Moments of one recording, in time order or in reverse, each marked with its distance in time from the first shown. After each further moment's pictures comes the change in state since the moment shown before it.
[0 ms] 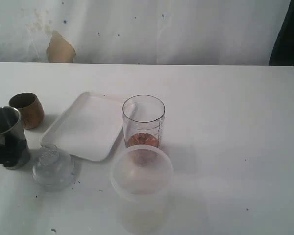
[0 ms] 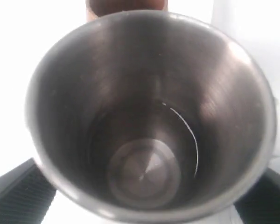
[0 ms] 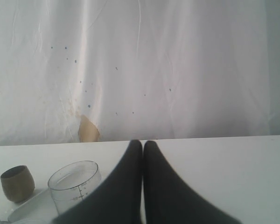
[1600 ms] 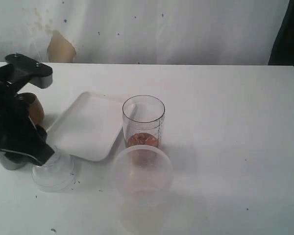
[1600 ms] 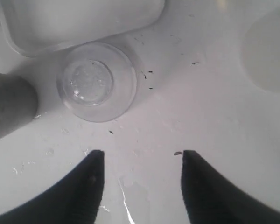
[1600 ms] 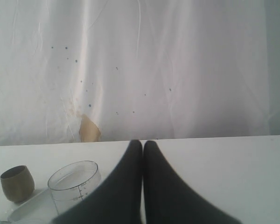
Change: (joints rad) left arm -0.454 -0.138 -0.660 -0.150 1.437 0.256; right arm 0.000 0.000 0.000 0.000 0.000 0.000
